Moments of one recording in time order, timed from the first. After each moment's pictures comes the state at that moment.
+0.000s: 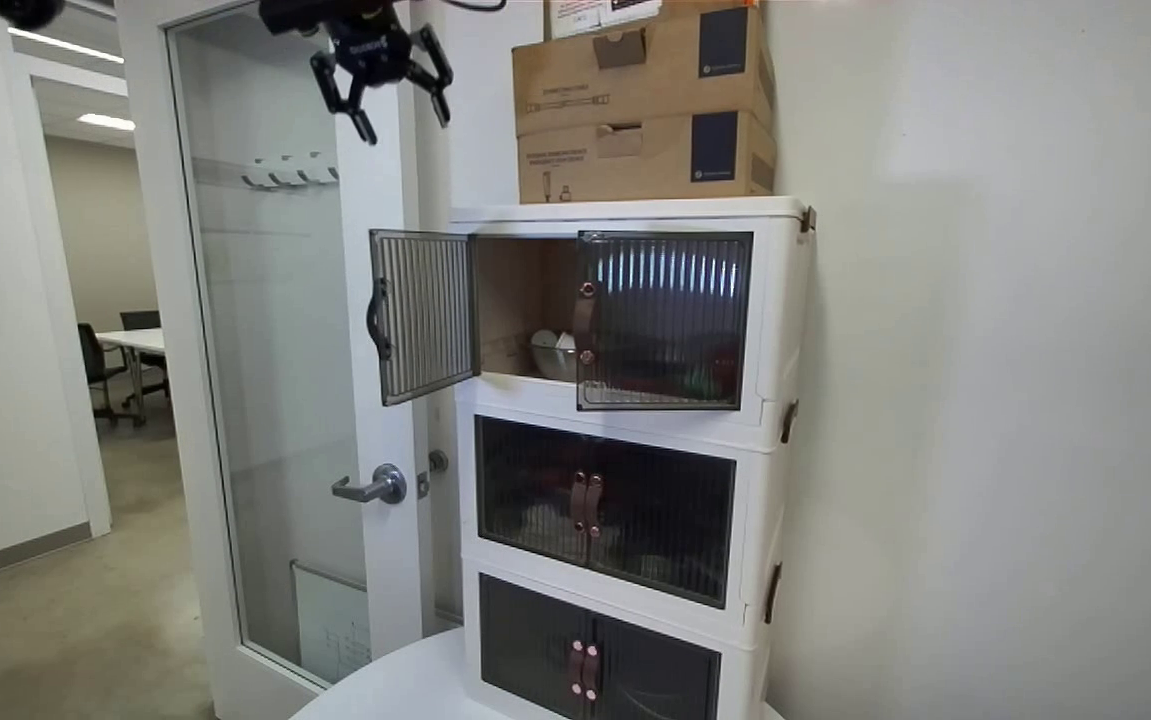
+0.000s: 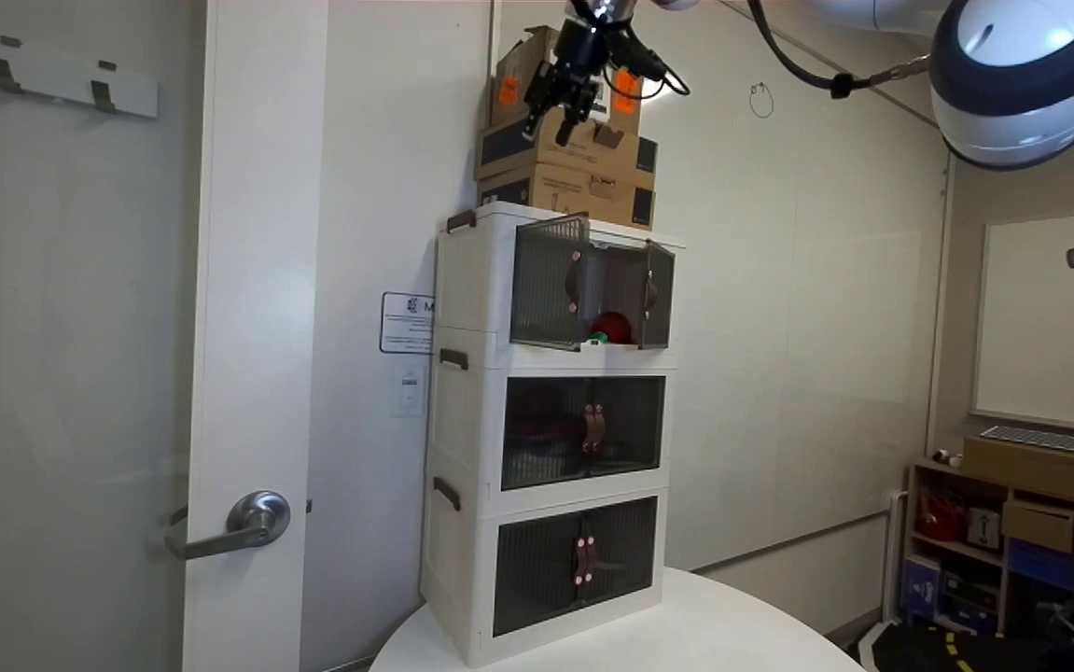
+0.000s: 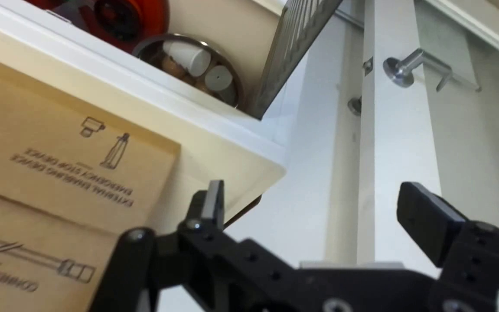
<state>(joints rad) 0.21 0.69 0.02 -0.43 -0.14 1.77 -0.24</state>
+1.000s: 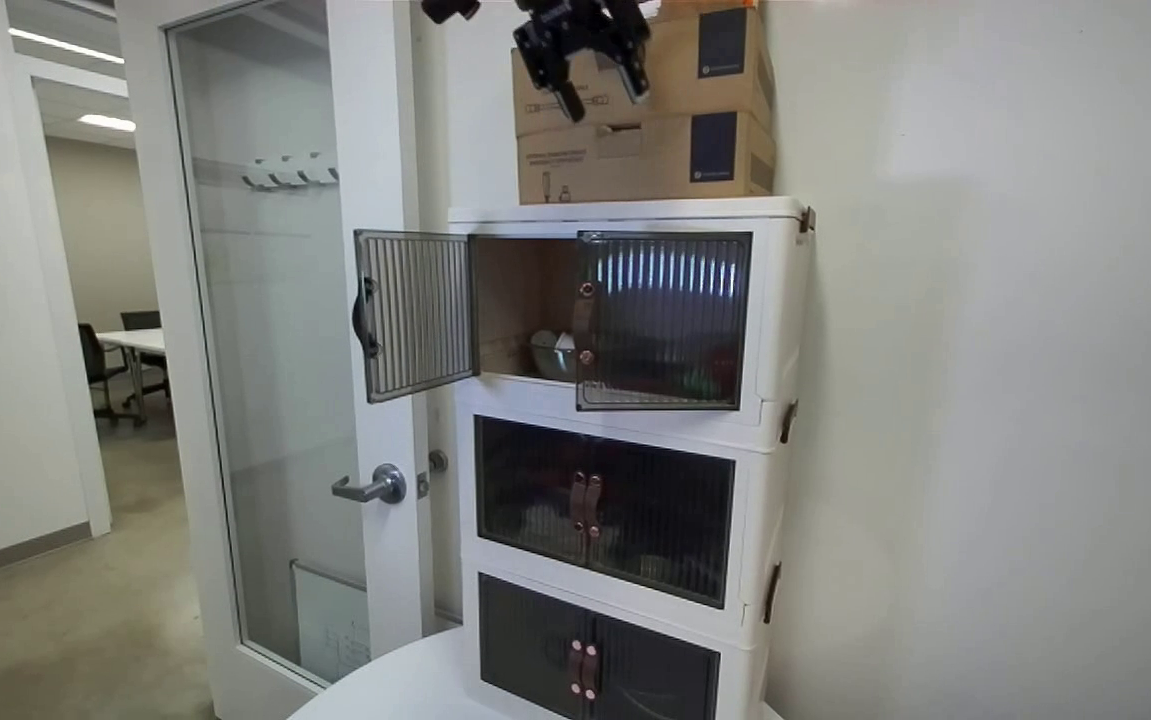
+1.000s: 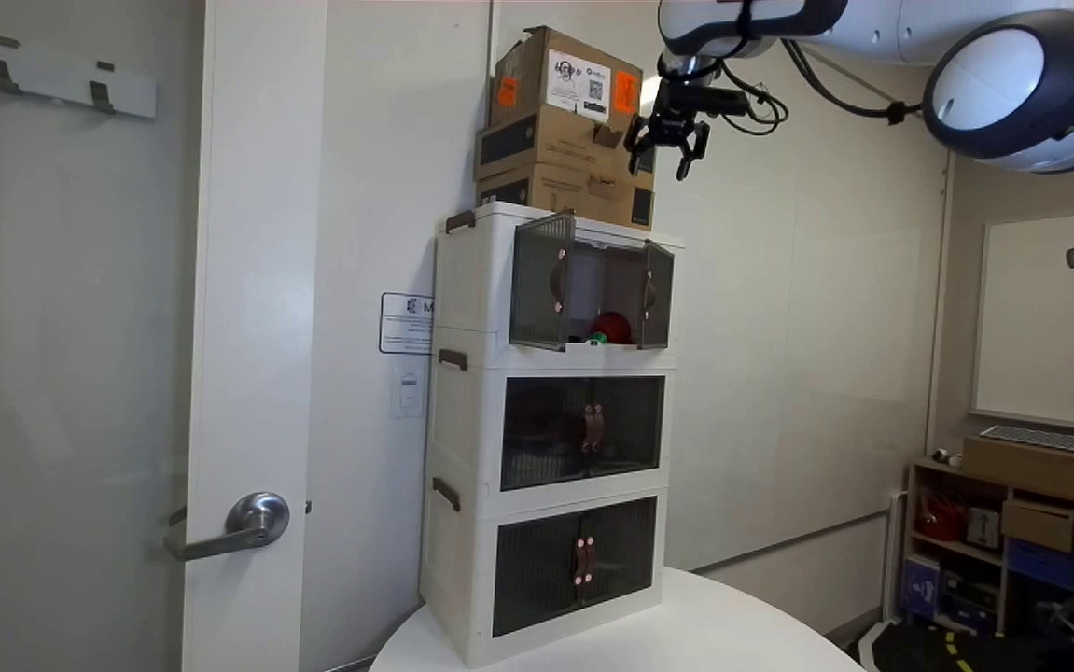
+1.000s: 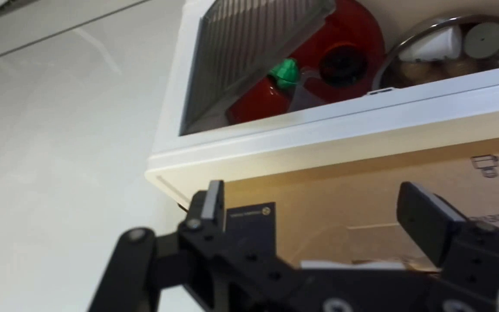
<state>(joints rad) -0.01 0.69 -0.15 -0.46 -0.15 1.78 0.31</state>
